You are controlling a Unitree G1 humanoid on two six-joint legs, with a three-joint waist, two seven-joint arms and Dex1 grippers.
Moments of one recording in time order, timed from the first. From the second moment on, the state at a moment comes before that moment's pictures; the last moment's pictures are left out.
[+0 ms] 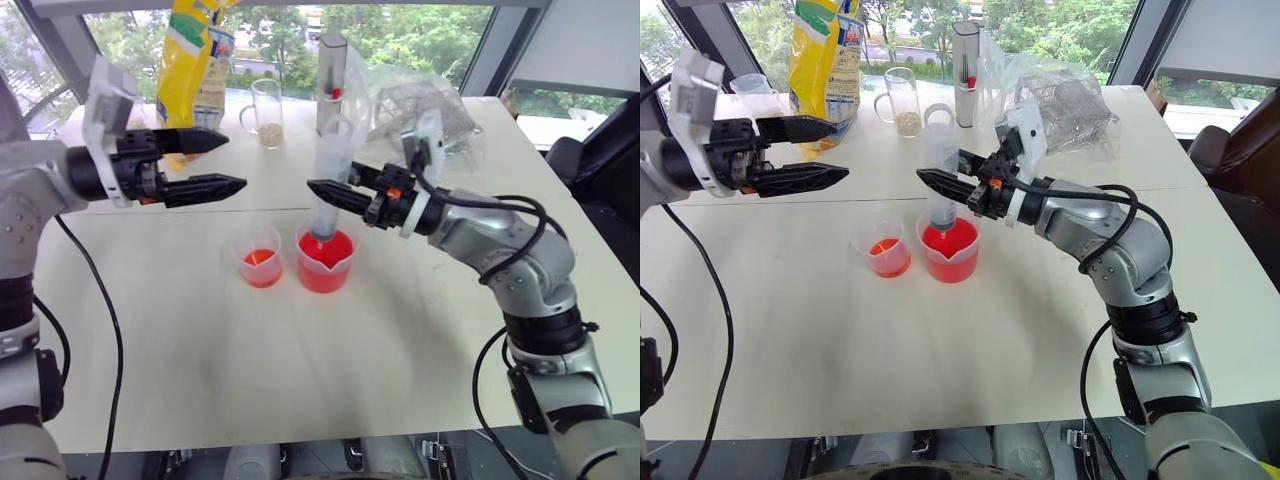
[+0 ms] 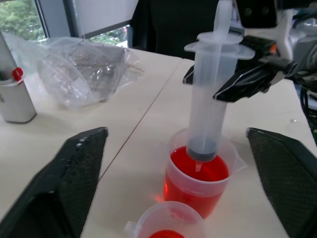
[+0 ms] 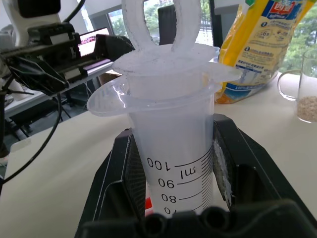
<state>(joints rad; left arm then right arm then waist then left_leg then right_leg) -0.76 0.93 0.17 -0.05 -0.78 0.81 -1.15 -0.70 -0.49 0.11 -0.31 0.76 0.68 0.52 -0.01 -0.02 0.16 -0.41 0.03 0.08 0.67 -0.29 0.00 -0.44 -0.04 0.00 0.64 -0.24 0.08</state>
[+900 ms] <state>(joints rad) -0.95 0.66 0.01 0.00 -0.69 0.79 -1.11 -0.65 -0.43 0.16 -0.23 0.51 0.64 0.64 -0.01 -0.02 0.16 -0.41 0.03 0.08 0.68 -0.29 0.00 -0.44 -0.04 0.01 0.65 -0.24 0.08</state>
